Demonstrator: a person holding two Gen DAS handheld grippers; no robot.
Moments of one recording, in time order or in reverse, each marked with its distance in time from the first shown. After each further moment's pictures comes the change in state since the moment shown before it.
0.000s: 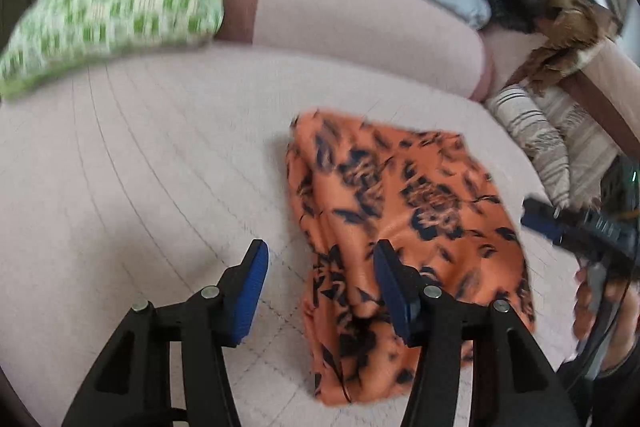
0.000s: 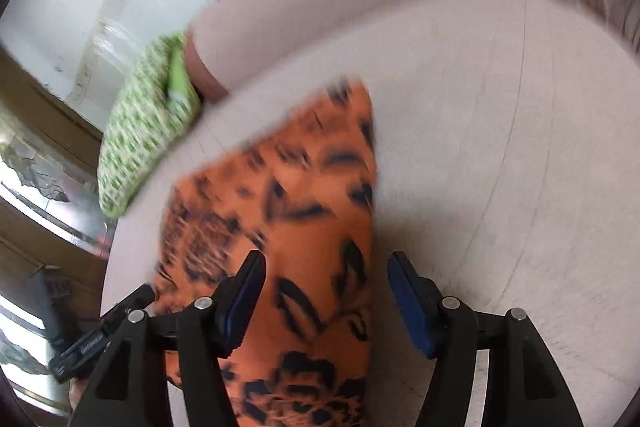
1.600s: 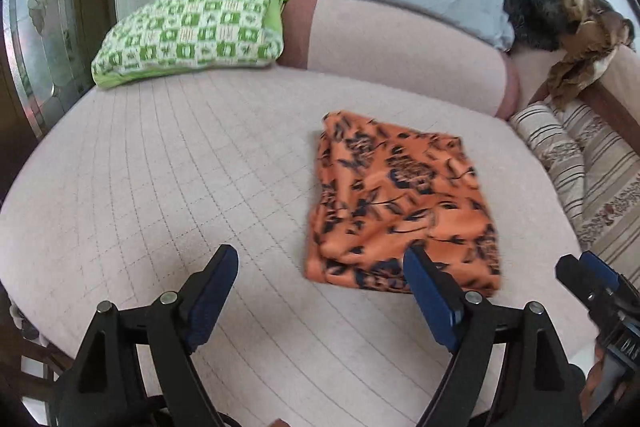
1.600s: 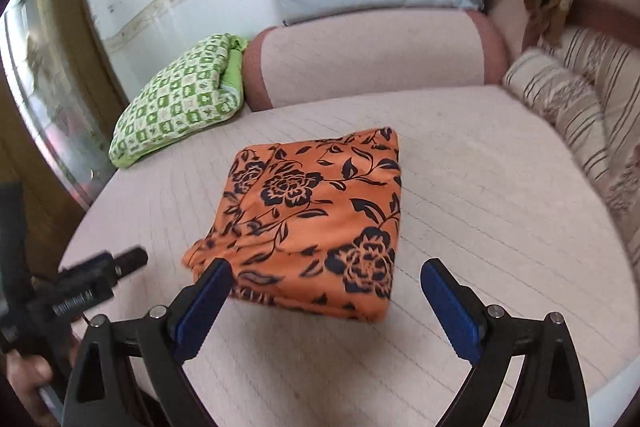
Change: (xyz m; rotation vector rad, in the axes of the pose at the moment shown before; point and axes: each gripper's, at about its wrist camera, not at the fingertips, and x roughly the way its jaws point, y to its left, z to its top) left arm -0.122 -0.058 -0.071 -0.087 -0.084 0.238; right arm -0.140 0.094 -0.109 -0.300 -0.148 -0.229
